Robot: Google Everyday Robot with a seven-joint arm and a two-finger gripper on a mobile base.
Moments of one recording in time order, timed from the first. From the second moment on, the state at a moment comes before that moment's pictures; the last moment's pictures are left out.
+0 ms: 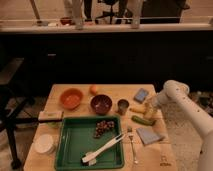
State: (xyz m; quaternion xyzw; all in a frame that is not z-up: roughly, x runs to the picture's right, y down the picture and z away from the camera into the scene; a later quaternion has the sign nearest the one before) arm 0.290 0.143 0.933 -0.30 -0.14 0.21 0.92
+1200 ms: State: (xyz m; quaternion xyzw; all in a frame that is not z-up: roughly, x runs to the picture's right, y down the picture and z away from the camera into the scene) arm 0.308 0.137 0.906 -0.30 -0.13 0.21 0.92
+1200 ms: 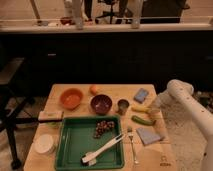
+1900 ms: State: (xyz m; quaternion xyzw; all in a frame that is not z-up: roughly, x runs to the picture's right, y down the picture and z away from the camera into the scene) arm 0.300 0.086 0.836 -0.25 -0.15 0.19 0.94
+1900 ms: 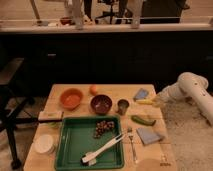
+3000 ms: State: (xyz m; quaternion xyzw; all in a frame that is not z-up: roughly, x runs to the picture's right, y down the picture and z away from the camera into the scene) arm 0.237 0.063 0.816 -0.24 -0.19 0.13 0.94
